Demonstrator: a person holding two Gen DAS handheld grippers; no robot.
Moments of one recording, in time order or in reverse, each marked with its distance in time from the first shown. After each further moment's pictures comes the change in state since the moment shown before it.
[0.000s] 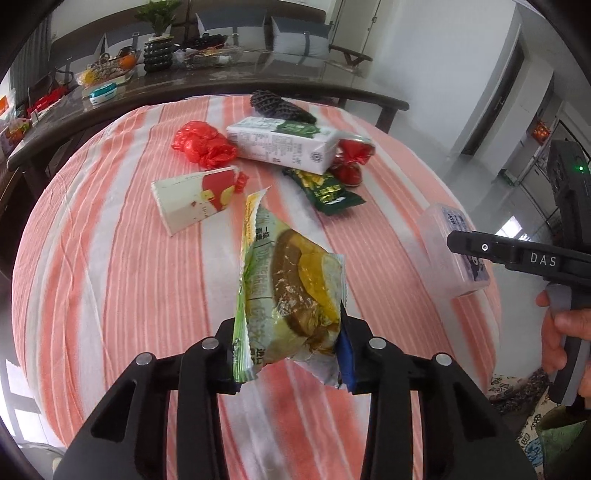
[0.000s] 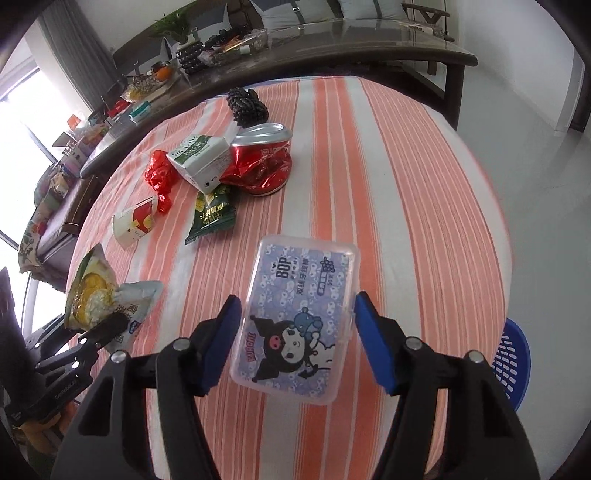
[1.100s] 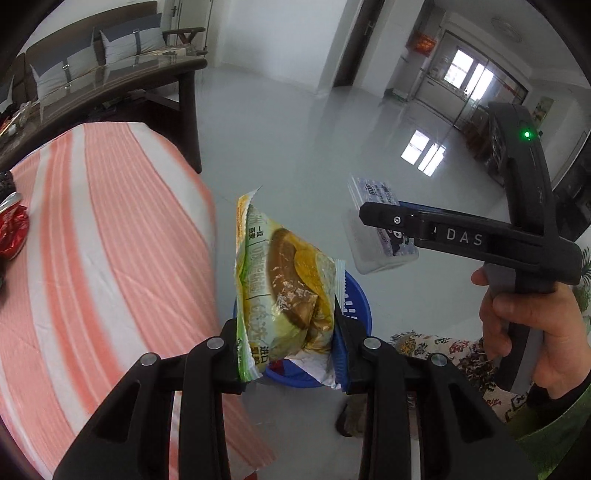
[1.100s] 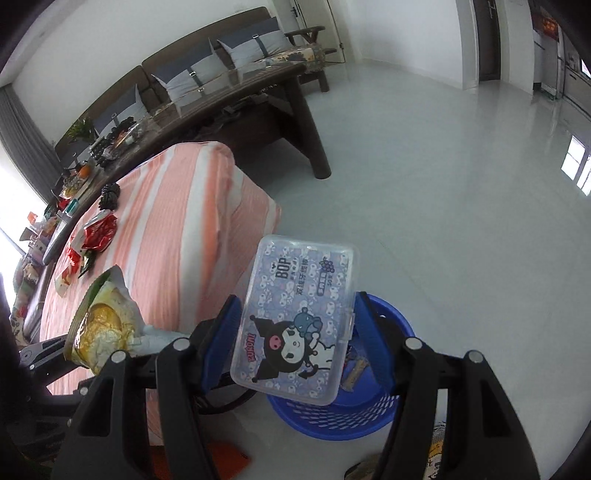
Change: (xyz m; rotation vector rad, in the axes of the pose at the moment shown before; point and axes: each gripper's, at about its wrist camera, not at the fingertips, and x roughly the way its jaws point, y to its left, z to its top) left arm 0.085 -0.324 -0.013 0.397 0.135 -0.294; right arm -0.105 -0.263 -0.098 0.280 -0.176 -0.158
